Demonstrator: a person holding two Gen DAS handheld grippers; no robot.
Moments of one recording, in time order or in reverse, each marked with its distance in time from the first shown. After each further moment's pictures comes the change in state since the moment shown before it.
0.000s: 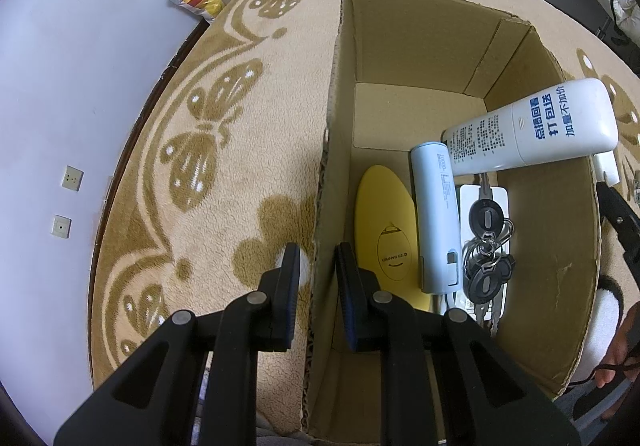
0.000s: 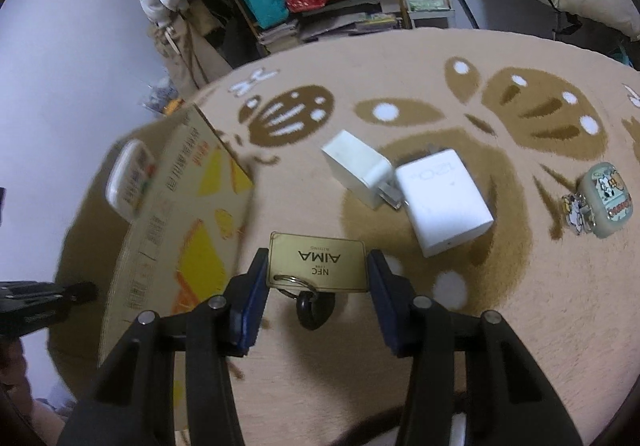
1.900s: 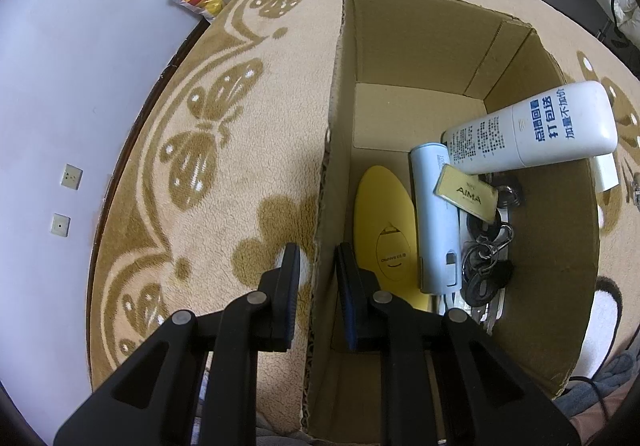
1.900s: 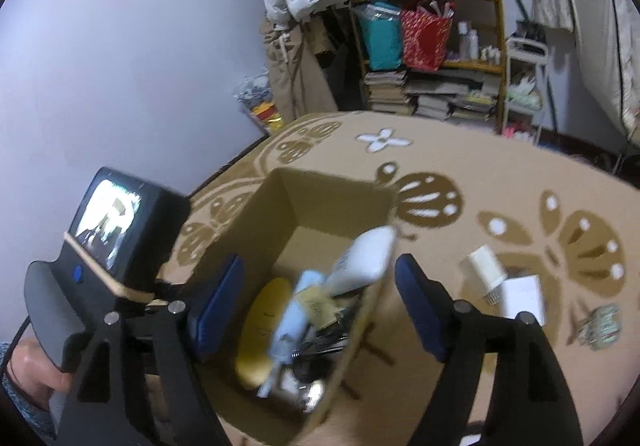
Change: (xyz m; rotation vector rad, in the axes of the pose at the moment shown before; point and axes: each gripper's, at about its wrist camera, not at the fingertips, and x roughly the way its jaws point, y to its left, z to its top) left arm -0.002 0.001 0.000 -0.006 0.001 -0.005; right arm -0.060 0.123 0.023 -0.339 -0.111 0.106
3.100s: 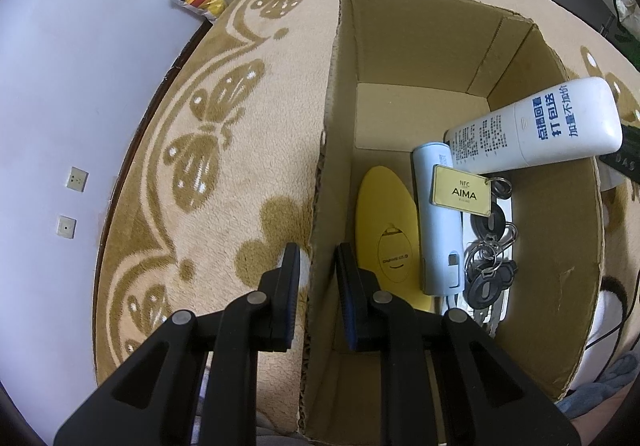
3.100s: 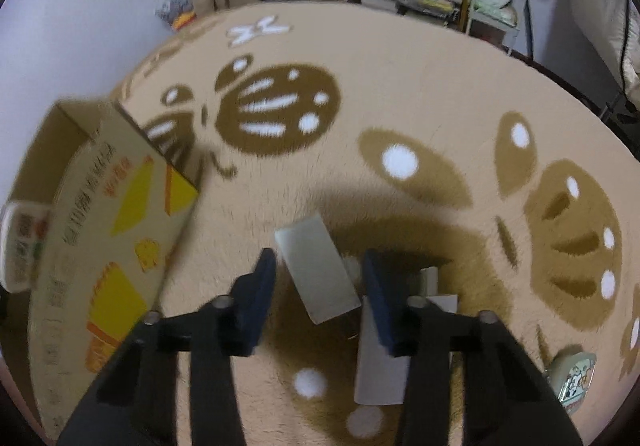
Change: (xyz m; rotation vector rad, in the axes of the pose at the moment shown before) left arm 0.000 -0.004 0.000 0.012 0.002 0.025; right arm 0.124 -0.153 -0.011 -0.002 0.392 -0.131
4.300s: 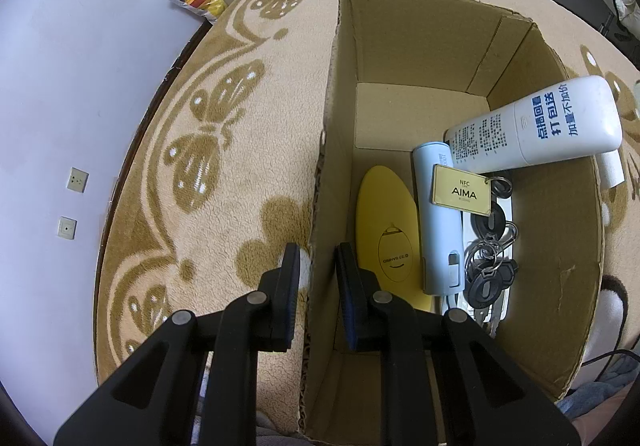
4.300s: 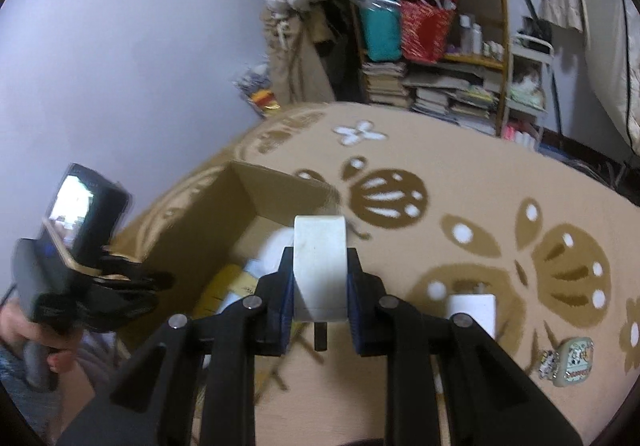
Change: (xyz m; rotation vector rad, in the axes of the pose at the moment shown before) left arm 0.000 -0.001 0.000 0.003 0.000 0.001; right arm -0.141 0.083 -0.028 -0.081 -0.354 0.207
